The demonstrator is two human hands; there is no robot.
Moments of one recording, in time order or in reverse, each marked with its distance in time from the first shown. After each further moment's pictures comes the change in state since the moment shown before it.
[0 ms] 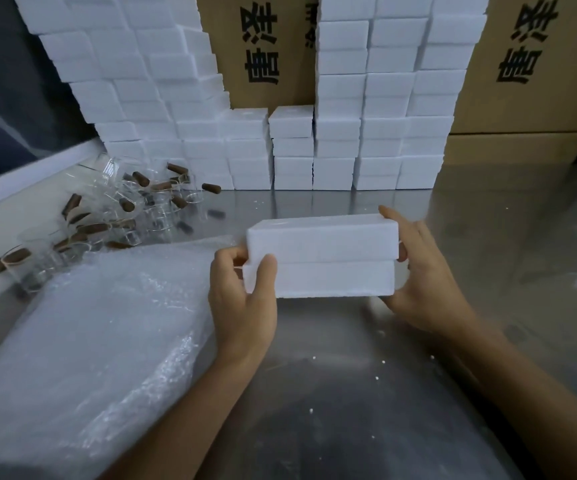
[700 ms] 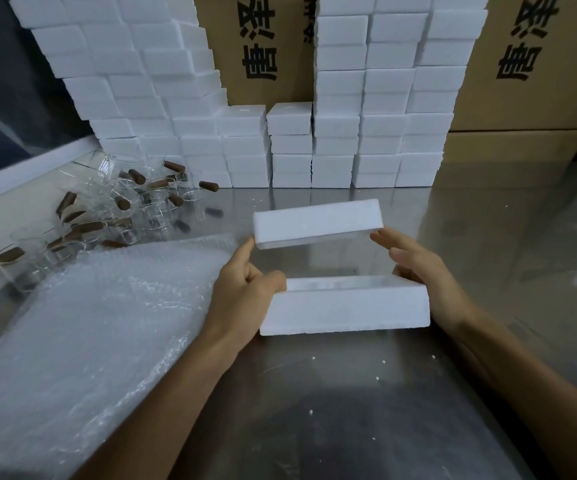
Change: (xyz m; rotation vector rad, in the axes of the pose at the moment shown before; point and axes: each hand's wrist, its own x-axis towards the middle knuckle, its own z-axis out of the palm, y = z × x) left_hand 0.017 0.009 -0.014 0.047 -0.450 -0.232; right_hand -0.001 -0.008 -0.014 0.549 -0.261 0.518
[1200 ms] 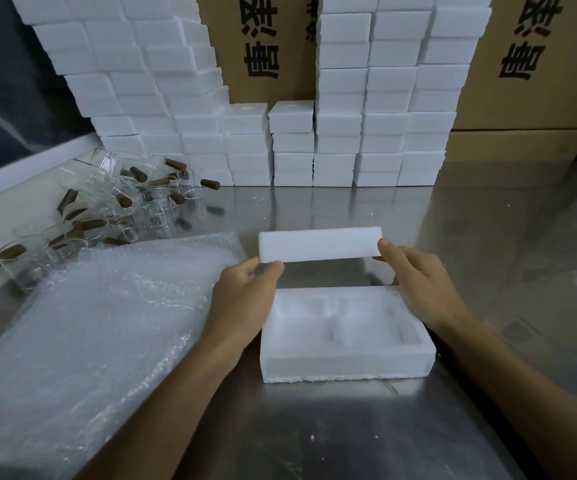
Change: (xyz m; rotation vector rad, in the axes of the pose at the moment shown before) left_hand -0.002 -0.004 0.004 0.065 0.060 -0.049; right_hand -0.001 -0.007 0.018 -0.221 0.223 0.020
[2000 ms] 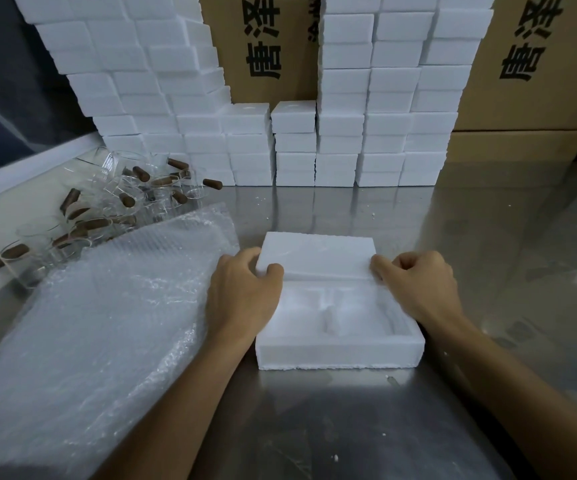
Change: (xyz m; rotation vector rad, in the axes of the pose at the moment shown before) left_hand 0.016 -0.008 -0.001 0.381 0.202 0.028; right_hand 0.006 -0.002 0.015 -0.250 0.234 0.211
